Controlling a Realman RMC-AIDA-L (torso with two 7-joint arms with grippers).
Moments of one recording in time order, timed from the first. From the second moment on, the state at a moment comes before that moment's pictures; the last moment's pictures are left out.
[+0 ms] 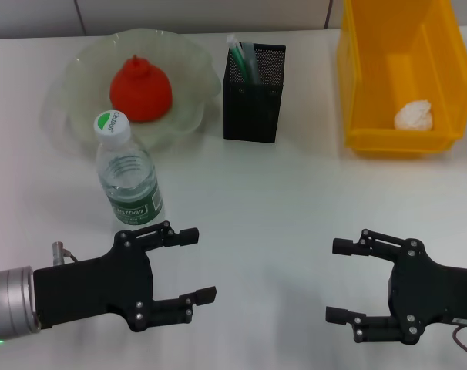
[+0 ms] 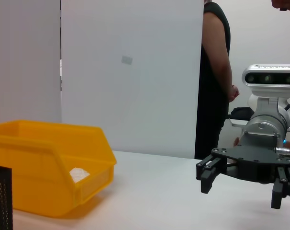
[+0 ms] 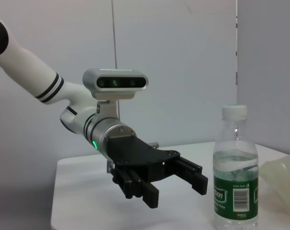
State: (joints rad) left arm -0.26 -2.05 1.20 0.51 1.53 1.62 -0.84; right arm 0.21 2.06 -1.06 -0.57 -1.65 -1.71 0.83
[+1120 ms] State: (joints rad) left arm -0.24 -2.05 1.20 0.51 1.52 1.62 -0.83; right arm 0.22 2.06 -1.00 -0.55 -1.65 -1.71 0.83
